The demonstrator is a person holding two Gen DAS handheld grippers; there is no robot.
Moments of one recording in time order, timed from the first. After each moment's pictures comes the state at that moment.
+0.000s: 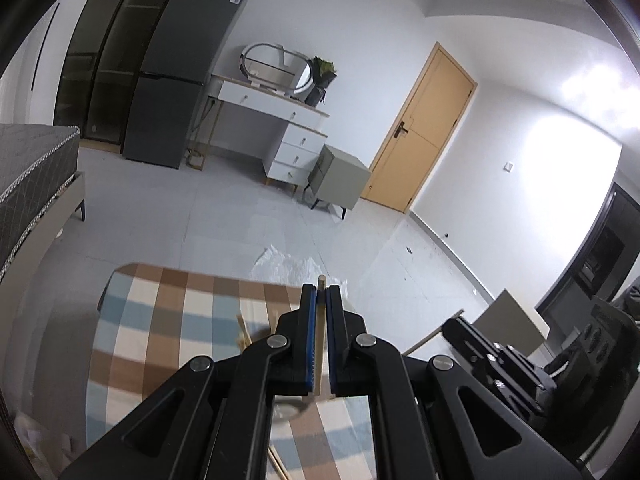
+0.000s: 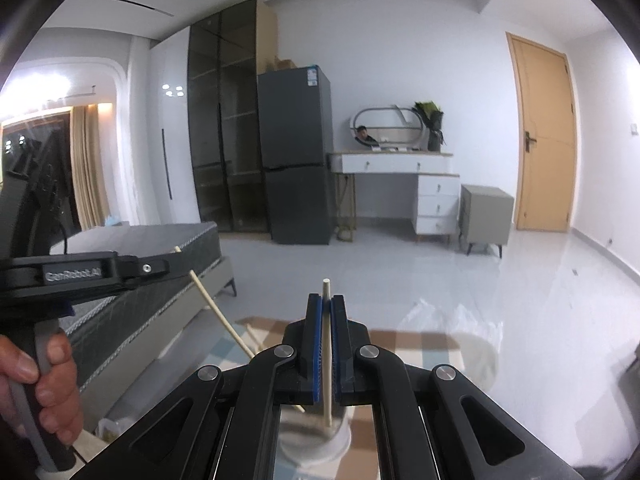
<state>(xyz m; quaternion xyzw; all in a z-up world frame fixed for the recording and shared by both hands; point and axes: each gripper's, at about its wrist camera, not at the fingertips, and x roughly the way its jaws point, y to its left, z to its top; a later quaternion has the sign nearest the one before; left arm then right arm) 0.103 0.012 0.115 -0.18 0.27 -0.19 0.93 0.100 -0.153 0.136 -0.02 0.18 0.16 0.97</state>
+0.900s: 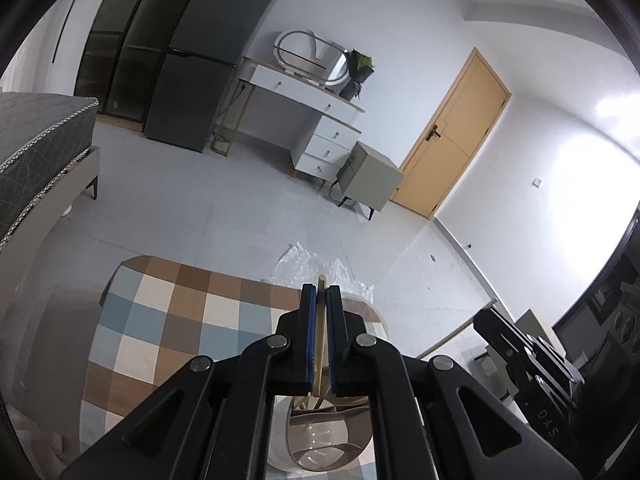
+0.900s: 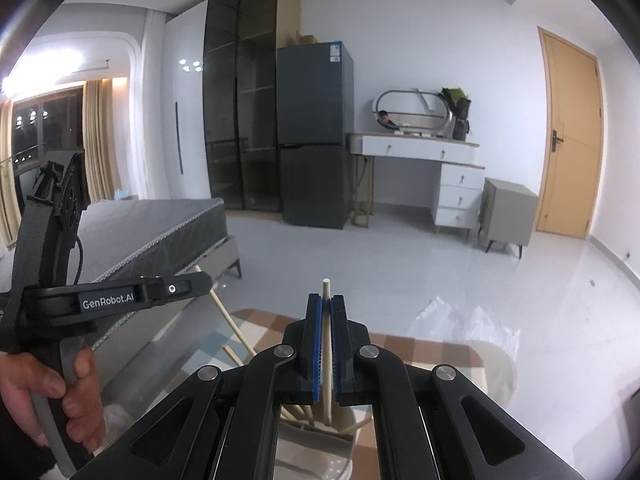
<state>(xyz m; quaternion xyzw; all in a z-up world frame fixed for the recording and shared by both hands) 0.163 0.033 0.067 -0.21 0.30 -0.15 0.92 0.165 -0.128 0.099 -0.05 0.22 0.19 0.96</state>
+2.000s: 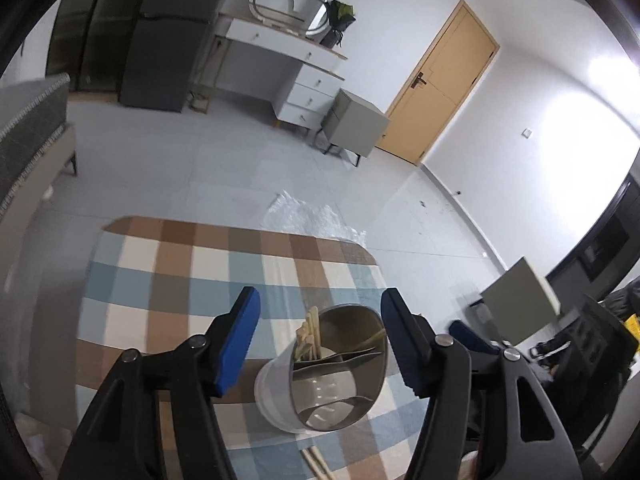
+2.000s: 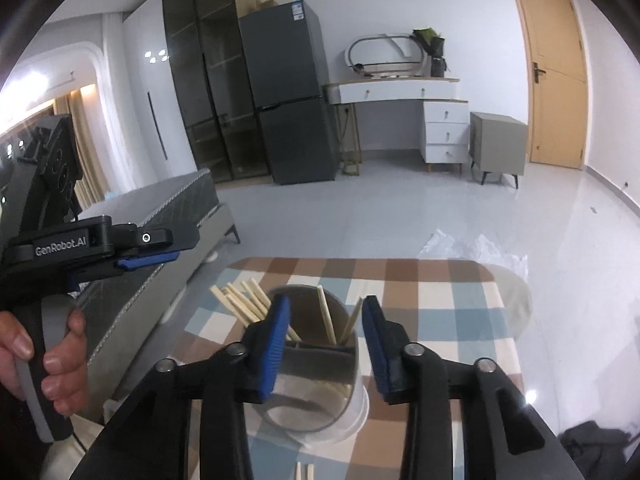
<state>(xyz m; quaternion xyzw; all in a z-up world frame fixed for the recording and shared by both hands) 0.155 0.023 0.062 -0.17 0.37 -0.19 0.89 0.148 -0.158 0.051 0.02 0.30 0.16 0.94</state>
